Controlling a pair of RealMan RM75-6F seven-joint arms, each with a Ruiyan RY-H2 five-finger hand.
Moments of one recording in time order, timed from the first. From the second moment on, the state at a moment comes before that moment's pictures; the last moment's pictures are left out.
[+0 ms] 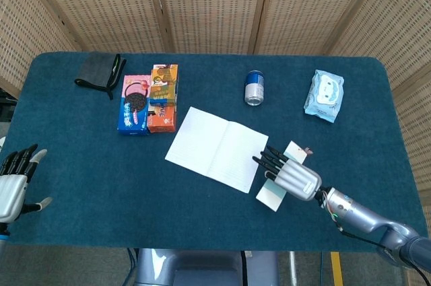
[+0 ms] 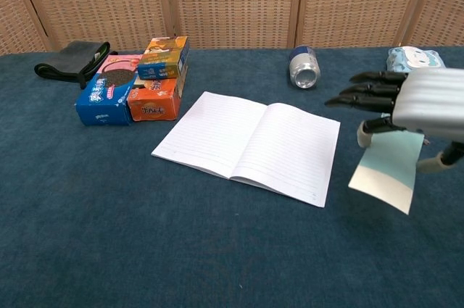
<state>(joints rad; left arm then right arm) -0.13 -1.07 -0.03 -1.69 1.43 1.38 0.07 0.69 -1.35 -0.11 -1.15 -1.94 1.22 -0.18</state>
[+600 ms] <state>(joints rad) -0.16 -1.07 -0.07 -1.69 1.32 1.32 0.08 0.93 -1.41 0.12 -1.20 -1.73 0.88 -0.37</state>
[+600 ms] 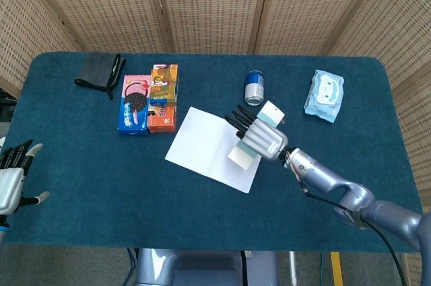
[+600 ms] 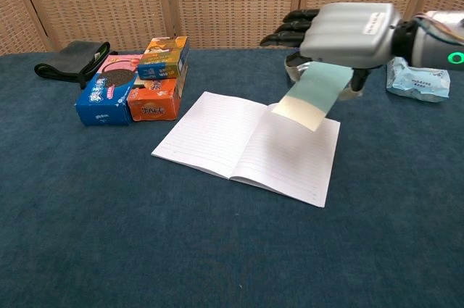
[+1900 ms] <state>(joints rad) -0.23 -1.03 -0.10 -1.66 1.20 1.16 0.02 1.22 -1.81 0.12 -0.85 -1.60 0.63 -0.52</state>
